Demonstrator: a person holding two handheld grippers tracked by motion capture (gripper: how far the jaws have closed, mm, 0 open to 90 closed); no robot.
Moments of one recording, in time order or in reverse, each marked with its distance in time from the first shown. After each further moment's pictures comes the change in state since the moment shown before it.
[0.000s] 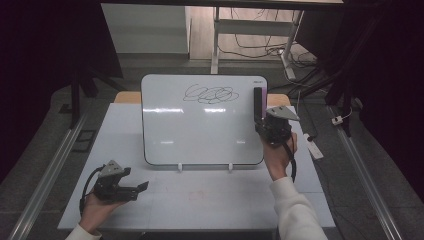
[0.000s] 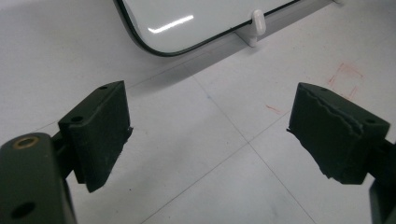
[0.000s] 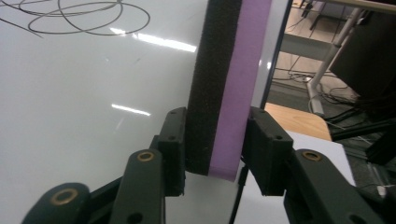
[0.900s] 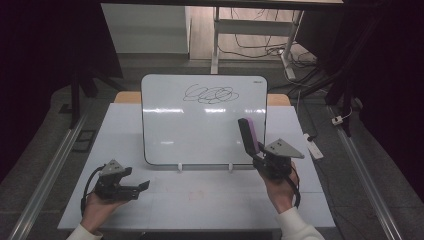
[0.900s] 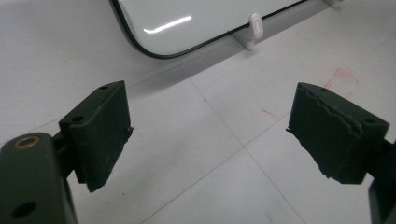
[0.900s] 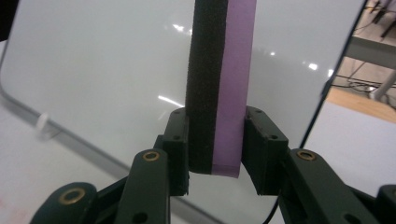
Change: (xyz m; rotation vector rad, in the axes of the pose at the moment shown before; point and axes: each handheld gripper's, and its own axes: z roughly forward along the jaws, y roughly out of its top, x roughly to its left) left arm -0.001 0.002 0.002 -0.002 -0.012 -0.020; right arm 0.025 -0.061 -0.061 -0.007 0.235 -0.070
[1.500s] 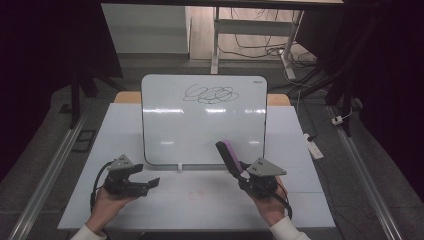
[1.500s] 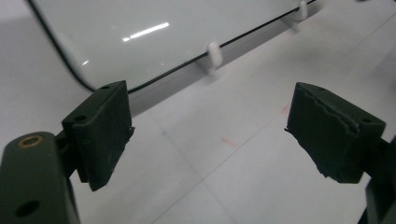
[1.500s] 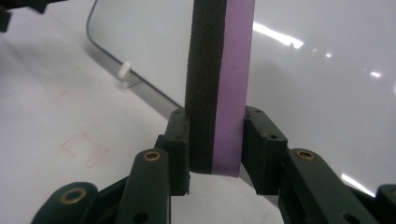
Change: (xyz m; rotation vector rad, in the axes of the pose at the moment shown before) left arm -0.018 0.024 0.007 -0.016 -0.087 0.015; right arm 0.043 -0.029 0.000 0.055 0.189 -0.121
